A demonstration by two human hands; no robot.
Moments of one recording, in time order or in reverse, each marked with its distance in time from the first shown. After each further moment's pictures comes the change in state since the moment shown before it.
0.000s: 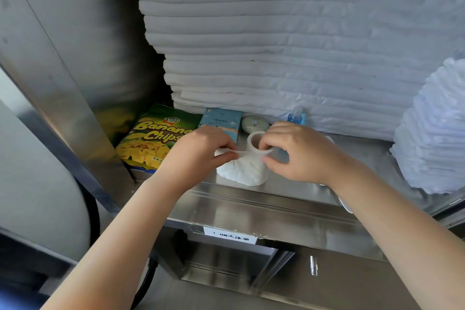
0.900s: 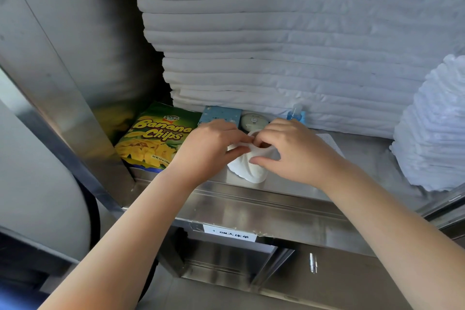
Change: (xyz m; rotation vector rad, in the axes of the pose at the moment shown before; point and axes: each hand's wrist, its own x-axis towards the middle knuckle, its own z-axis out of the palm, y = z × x) left_hand 0.013 0.013 0.005 0.056 0.082 0.143; right_hand 0.005 -0.012 0.007 -0.005 0.077 0.035
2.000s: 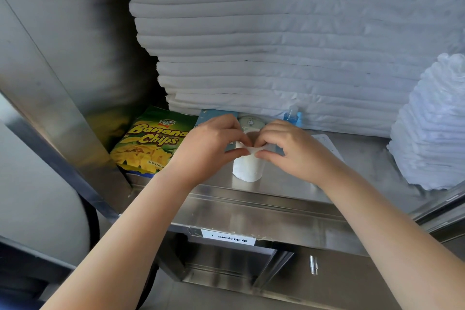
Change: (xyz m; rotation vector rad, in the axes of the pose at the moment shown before) left_hand 0.010 -0.002 0.002 -0.027 -0.041 -0.033; right_hand -0.004 0.021 0.009 0.209 0.006 0.030
